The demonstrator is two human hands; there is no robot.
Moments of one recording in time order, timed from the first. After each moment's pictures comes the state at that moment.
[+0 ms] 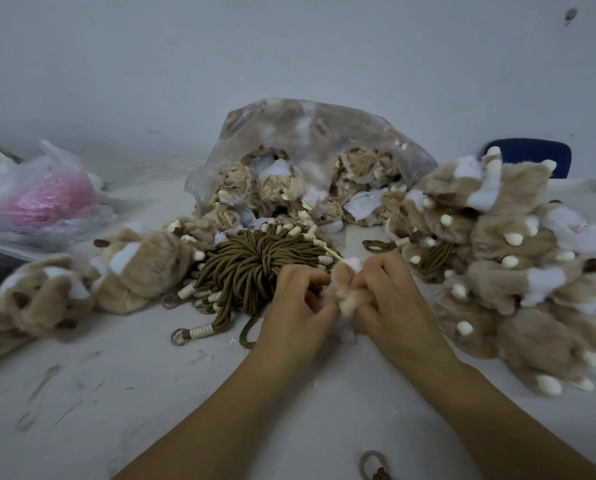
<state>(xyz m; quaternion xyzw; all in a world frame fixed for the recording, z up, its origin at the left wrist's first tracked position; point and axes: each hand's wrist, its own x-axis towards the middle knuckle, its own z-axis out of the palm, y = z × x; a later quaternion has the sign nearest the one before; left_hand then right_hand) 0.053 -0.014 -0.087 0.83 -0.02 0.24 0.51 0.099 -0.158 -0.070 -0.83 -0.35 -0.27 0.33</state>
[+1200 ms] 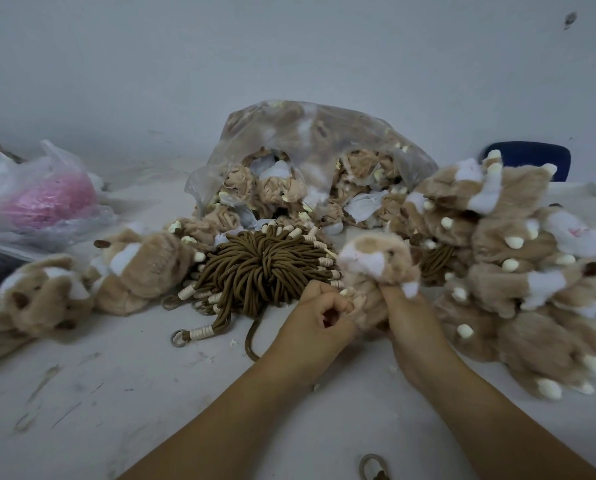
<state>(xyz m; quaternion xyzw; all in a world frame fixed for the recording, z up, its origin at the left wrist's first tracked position) 0.053 -0.029 -0.091 0.79 -0.04 0.14 0.60 0.115 -0.156 -0.092 -0.70 -0.03 0.00 0.71</state>
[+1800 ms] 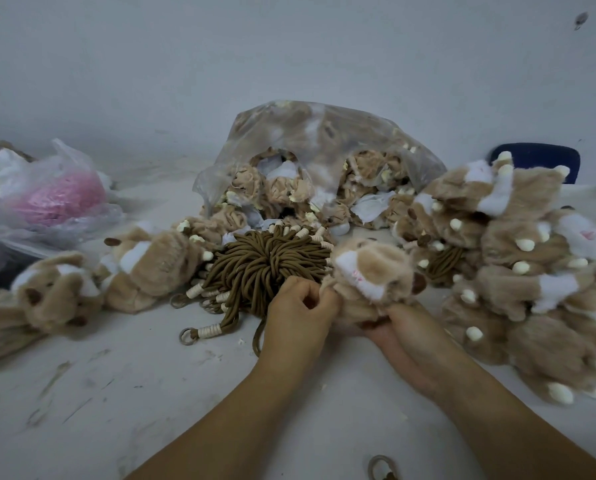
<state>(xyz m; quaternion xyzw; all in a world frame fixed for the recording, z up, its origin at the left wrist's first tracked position) 0.055 -0.016 -0.088 0.77 0.11 0.26 0.57 0.111 -0.155 -0.091 -0.53 -0.23 0.18 0.79</state>
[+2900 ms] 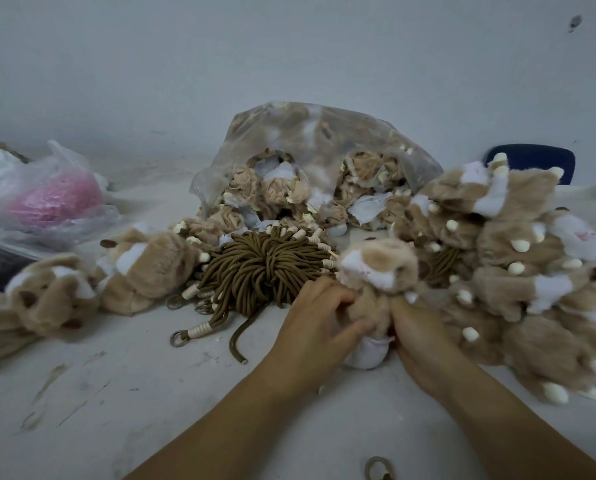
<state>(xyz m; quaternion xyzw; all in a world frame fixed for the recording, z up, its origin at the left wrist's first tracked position) 0.047 -0.022 -0.084 0.87 -0.13 0.24 0.41 0.115 -0.162 -0.091 -0.69 -0.09 0.06 0.71</state>
